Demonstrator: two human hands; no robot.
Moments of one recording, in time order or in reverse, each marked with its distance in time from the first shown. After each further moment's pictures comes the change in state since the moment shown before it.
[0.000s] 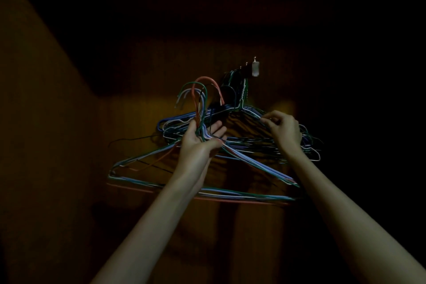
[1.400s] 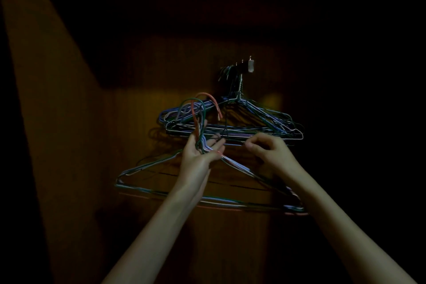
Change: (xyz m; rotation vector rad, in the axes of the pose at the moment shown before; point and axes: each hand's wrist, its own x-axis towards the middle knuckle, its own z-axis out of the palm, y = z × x) left_hand -0.080 0.014 -0.010 -0.002 -0.009 -0.099; right_hand -0.125 -0.058 -0.064 0.308 -0.447 -0.035
